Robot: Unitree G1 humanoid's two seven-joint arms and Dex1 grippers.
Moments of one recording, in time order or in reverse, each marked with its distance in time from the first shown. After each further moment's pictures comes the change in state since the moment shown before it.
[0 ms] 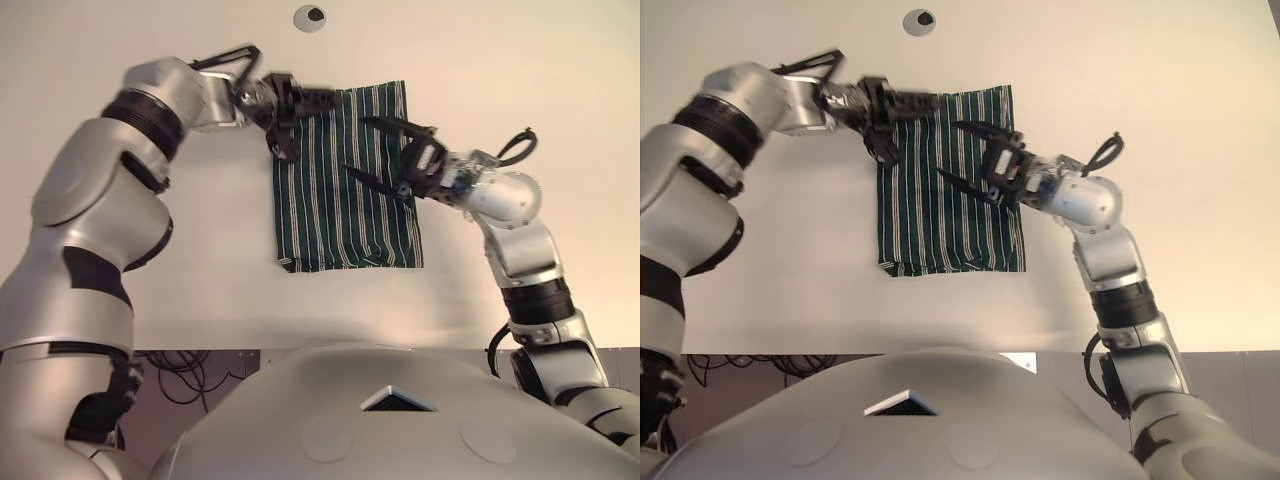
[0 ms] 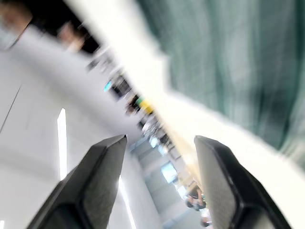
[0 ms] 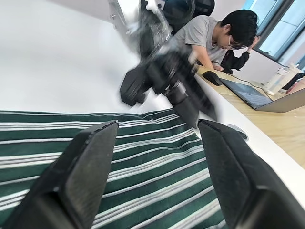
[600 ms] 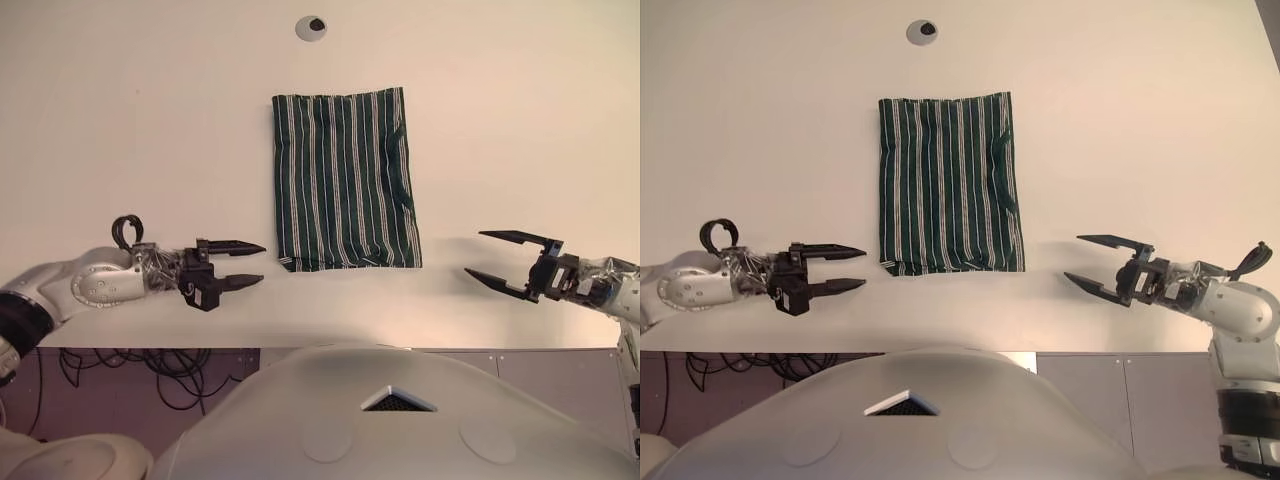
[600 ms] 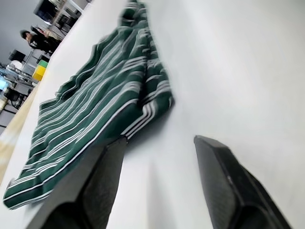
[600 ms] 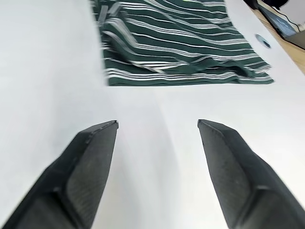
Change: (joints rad) left arm 0.939 0.702 -0.005 -0.787 -1.221 -0.180 -1.003; right arm 0.553 -0.377 -0.324 0.169 -0.013 -0.577 0.274
